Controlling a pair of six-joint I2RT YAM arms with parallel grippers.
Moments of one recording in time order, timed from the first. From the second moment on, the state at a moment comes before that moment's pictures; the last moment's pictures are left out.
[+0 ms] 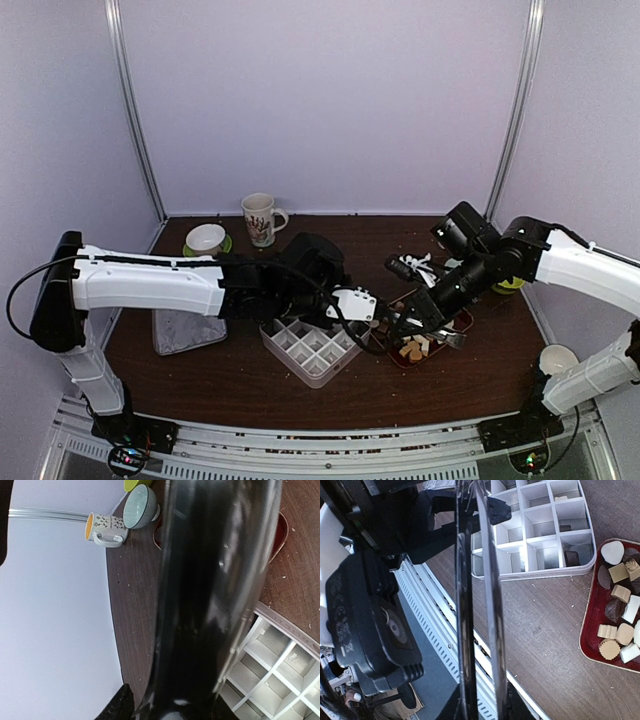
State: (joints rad) left arm -1.19 1.74 1.34 -0.26 -0.35 0.98; right arm 0.80 1.27 1.13 -0.89 -0.53 0.30
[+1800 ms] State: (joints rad) left arm -1.18 1.19 0.92 -0.19 -0.47 0.21; right arm 0.72 0.97 0.89 -1.22 -0.01 0.53
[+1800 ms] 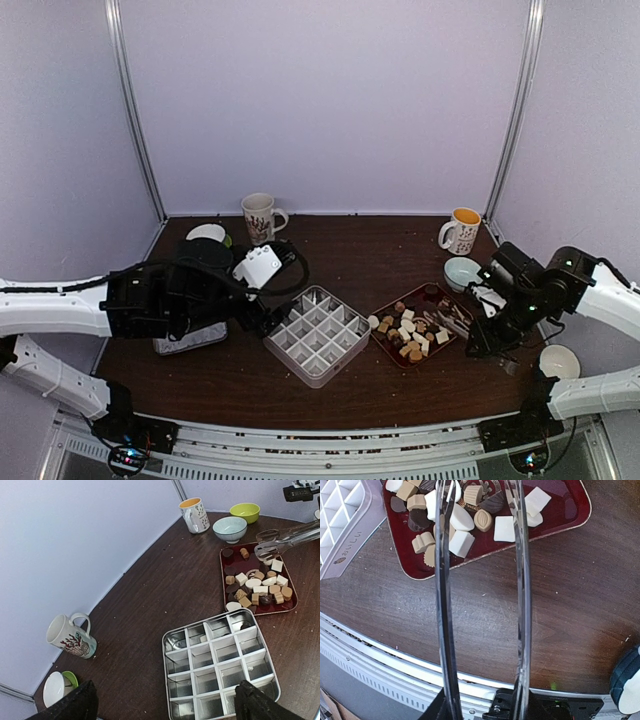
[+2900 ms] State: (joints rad) left arm -1.18 1.17 0.89 -0.19 -0.47 0.19; right arm 0.71 1.12 0.81 -1.10 -0.01 0.57
